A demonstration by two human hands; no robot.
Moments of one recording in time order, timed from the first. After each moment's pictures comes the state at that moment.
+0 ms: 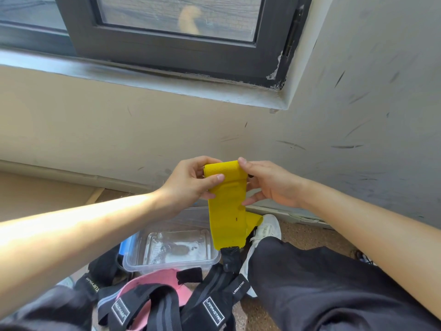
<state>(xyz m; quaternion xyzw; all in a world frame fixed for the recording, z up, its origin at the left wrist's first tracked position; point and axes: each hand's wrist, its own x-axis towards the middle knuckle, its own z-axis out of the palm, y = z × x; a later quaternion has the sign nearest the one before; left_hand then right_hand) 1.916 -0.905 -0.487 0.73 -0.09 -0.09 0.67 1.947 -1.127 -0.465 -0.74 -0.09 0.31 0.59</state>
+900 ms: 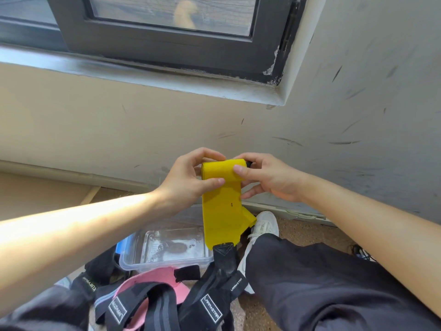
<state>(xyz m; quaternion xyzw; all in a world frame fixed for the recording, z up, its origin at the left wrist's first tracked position) 1.913 -0.910 -0.486 0.74 -0.12 -0.04 0.66 1.949 -1.136 -0.464 -0.74 -0.14 0.28 0.59</state>
